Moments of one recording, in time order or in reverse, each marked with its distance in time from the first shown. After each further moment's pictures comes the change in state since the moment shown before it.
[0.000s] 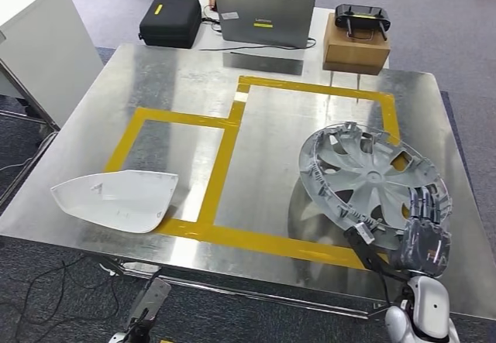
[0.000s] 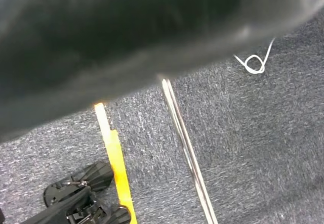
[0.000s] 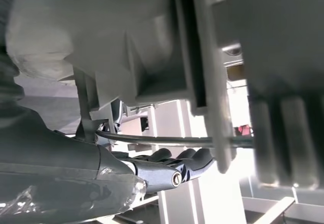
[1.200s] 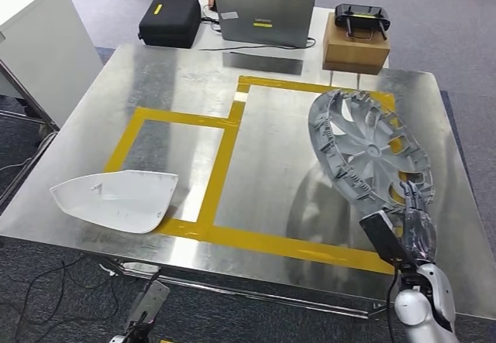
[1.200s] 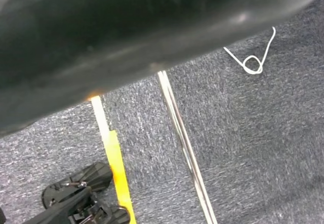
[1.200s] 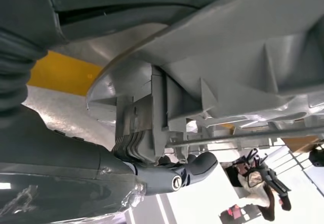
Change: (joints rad) left arm 0.011 0.004 -0.009 0.000 0.012 -0.001 -0.025; right arm -0.061 -0.008 -0.034 0.028 -0.569 0.210 -0.261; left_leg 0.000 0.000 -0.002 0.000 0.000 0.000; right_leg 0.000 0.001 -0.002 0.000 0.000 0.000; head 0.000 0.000
